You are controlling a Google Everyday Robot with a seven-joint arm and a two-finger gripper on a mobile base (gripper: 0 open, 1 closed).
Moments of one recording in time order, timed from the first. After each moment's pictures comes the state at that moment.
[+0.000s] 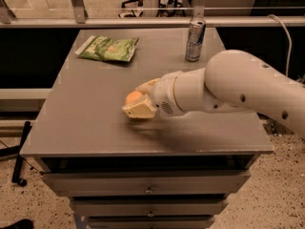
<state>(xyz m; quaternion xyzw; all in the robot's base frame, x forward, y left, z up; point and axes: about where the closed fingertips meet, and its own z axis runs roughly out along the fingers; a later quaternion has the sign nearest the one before) 0.519 0.034 0.855 -0.48 0.74 0.21 0.43</state>
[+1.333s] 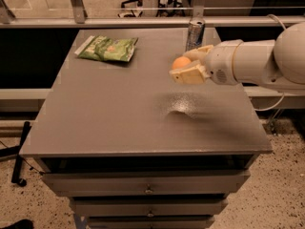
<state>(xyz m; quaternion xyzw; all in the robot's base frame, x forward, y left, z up) 0.587 -0.095 0.916 -0.43 0.72 0.14 0.52</state>
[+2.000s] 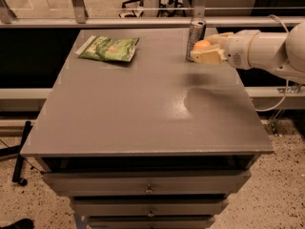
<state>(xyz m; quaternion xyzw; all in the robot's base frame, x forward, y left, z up) 0.675 -0.167 0.916 -0.37 0.72 0.13 0.57</state>
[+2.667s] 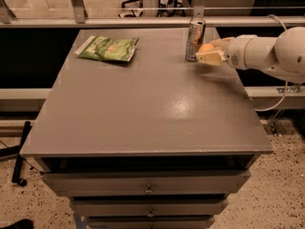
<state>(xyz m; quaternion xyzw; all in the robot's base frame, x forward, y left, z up) 0.728 -0.198 0.876 -0.33 0.75 0.11 0.56</state>
